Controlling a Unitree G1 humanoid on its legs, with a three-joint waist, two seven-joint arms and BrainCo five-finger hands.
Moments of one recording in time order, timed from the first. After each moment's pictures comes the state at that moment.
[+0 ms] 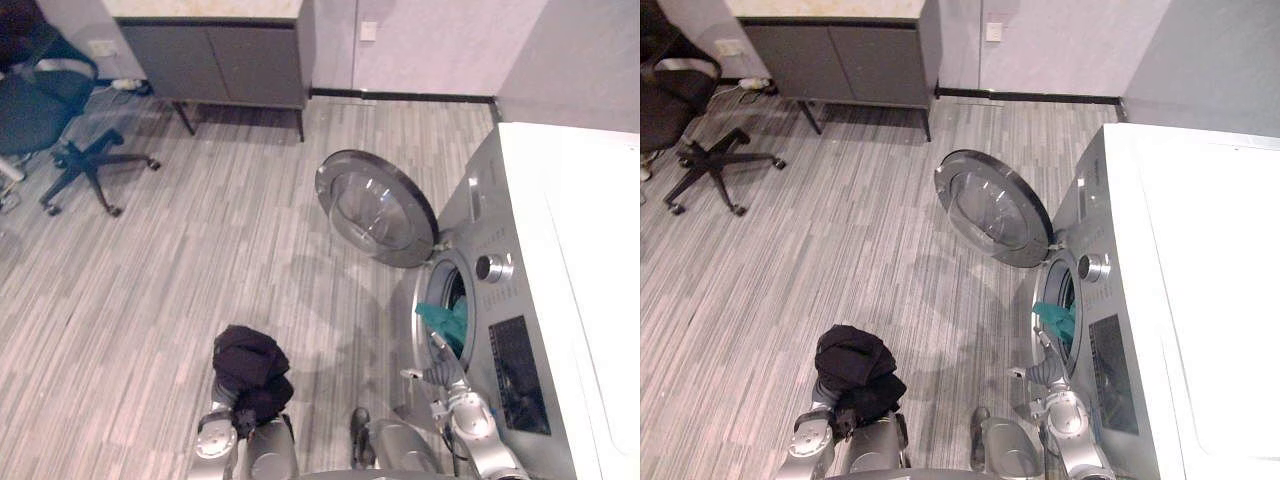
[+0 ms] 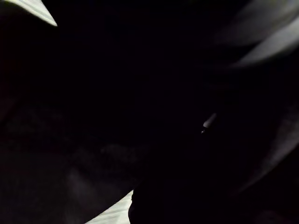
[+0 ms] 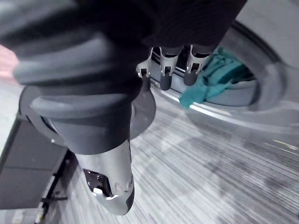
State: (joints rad) left arm 0.18 0.06 0.07 0.53 0.02 -0.20 0.15; right arm 0.12 -0.14 0.03 0.46 -0.27 -0.13 -0.13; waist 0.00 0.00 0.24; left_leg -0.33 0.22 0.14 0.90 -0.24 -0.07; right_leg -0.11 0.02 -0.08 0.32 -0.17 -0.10
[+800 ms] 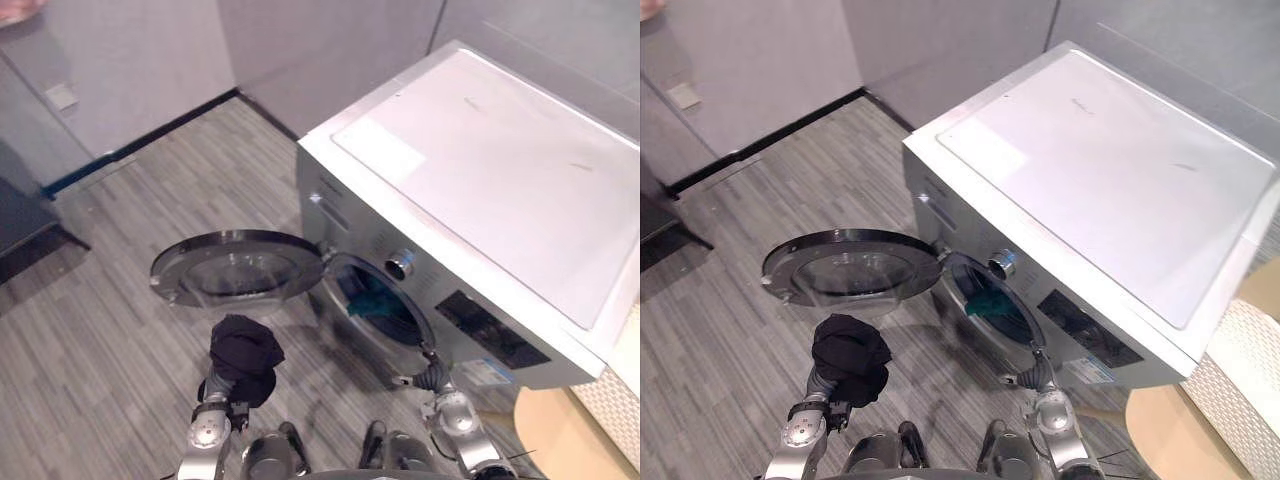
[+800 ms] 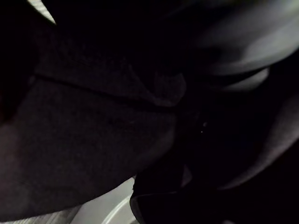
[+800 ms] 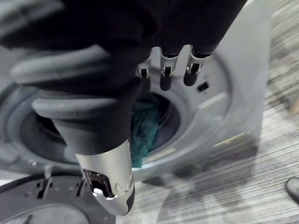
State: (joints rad) left arm 0.15 0.12 0.05 0.57 0.03 -0.20 0.13; right arm 0.04 -0.13 0.03 0.68 -0.29 -0.11 -0.13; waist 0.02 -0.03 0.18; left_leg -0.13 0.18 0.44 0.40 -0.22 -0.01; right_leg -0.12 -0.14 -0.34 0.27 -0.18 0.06
